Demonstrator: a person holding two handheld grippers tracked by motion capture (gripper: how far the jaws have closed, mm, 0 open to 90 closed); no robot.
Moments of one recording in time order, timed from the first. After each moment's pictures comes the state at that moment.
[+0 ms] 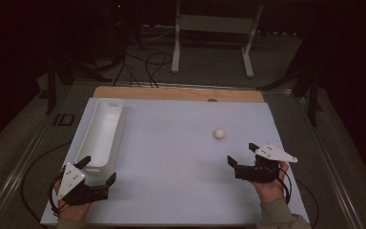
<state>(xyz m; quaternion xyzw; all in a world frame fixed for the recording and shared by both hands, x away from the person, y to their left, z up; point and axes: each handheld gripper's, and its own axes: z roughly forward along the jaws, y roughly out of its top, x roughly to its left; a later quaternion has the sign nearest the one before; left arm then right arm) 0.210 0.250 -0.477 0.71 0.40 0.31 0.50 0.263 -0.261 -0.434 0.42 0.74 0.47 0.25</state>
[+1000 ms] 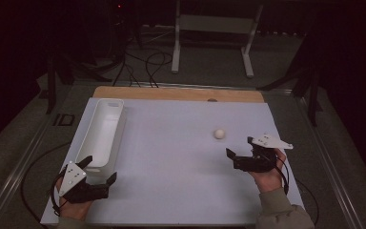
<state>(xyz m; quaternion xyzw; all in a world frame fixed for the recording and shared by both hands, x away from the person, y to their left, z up) 0.218 0.253 -0.485 0.71 0.40 0.29 0.49 0.288 -0.259 -0.428 0.43 0.75 0.45 0.24</state>
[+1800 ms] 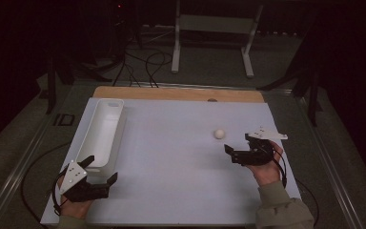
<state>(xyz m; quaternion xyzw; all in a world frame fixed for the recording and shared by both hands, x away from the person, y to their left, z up) 0.223 0.255 -0.490 0.72 0.39 0.28 0.50 0.310 -0.256 -0.426 0.44 0.76 0.42 0.22</state>
